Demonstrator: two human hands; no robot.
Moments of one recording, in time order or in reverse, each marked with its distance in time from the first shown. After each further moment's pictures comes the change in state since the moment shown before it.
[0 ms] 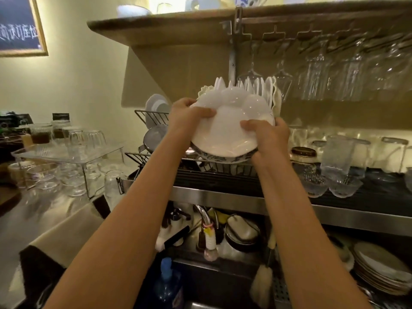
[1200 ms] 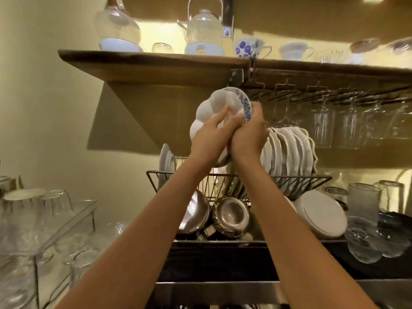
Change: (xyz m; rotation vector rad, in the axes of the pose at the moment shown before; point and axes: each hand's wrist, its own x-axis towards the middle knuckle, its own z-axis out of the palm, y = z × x) left_hand 0.142 -0.007 -0.044 -0.083 -0.393 0.319; right_hand 0.087 0.035 0.187 -0.578 0.253 -0.792
